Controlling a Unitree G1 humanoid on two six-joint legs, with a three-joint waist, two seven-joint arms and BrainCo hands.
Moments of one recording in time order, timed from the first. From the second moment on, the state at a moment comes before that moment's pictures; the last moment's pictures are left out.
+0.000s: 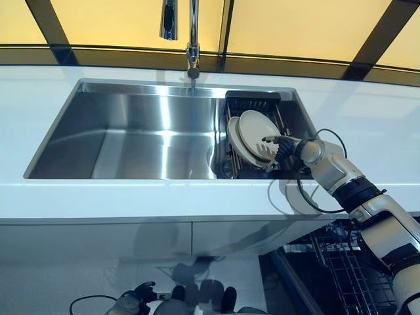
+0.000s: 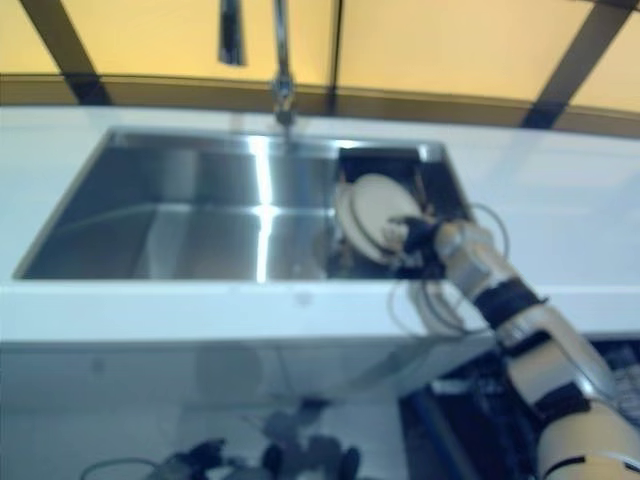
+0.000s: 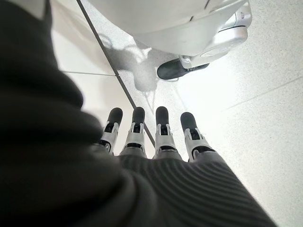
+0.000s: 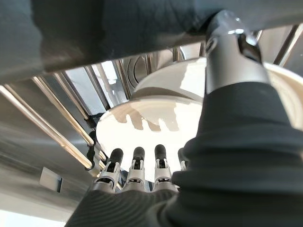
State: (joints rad) left arm -0.06 0.33 -0.45 1.10 -0.05 0.06 -0.04; right arm -0.92 -0.67 0.63 0.58 -0.27 0.29 0.38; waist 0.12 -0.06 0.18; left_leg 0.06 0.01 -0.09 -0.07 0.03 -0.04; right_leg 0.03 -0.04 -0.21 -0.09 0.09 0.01
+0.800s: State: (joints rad) left arm -0.11 0.33 -0.45 1.10 -0.05 0.05 -0.04; right arm -0.97 -0.64 0.64 0.66 -0.38 0.29 0.29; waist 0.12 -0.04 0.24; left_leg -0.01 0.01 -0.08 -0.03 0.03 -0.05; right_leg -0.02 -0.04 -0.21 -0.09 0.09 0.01
